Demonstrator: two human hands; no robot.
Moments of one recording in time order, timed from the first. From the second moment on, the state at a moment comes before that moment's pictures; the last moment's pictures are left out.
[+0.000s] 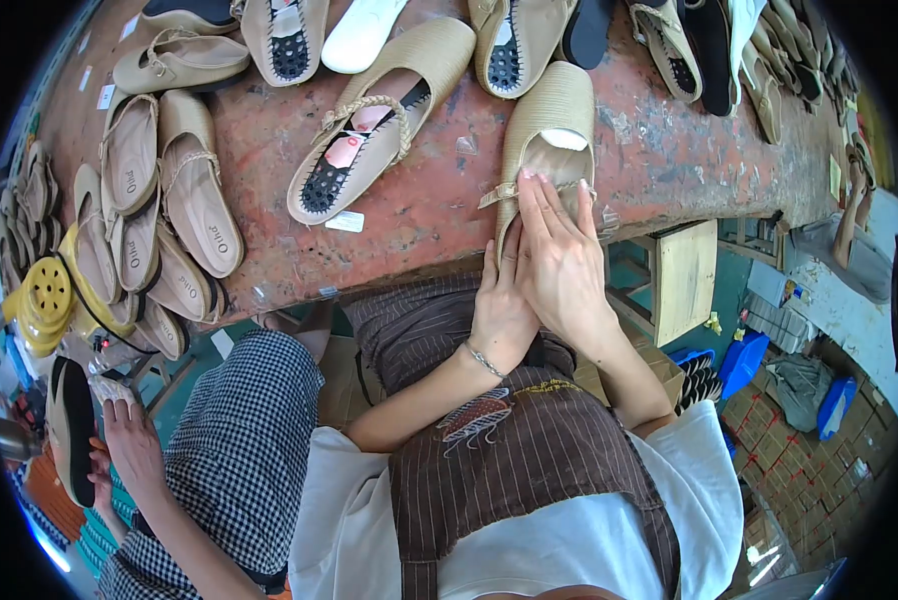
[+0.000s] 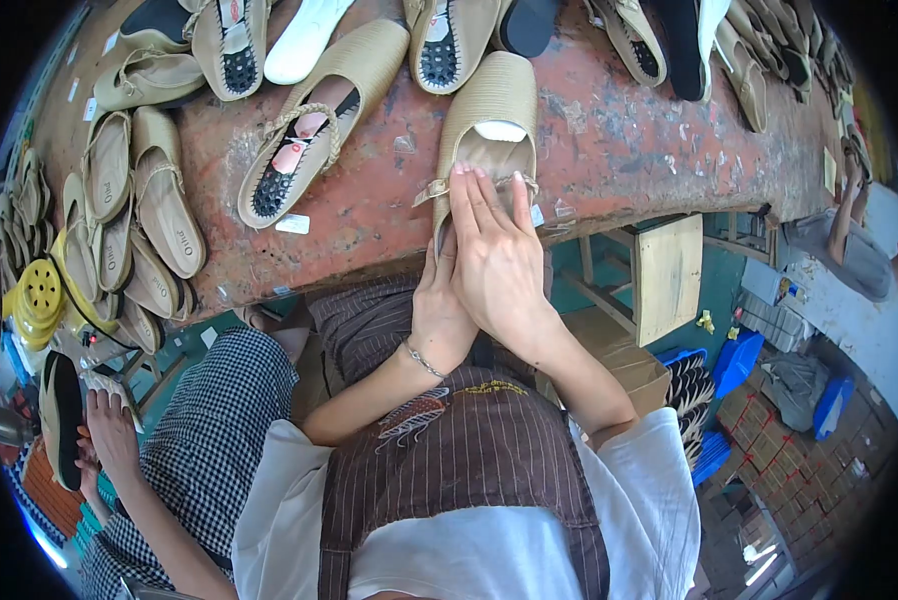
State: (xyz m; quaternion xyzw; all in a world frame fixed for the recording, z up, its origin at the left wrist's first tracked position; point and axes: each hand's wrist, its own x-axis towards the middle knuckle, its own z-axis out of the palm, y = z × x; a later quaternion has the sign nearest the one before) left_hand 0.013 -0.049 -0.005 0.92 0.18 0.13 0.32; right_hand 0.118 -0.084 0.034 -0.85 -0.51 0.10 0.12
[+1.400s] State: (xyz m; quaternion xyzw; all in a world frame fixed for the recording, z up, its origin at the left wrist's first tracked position) left_hand -0.051 0.090 0.012 0.86 0.28 0.29 0.30; right_hand 0.127 -0.096 0.055 -0.70 -0.67 0.21 0.09
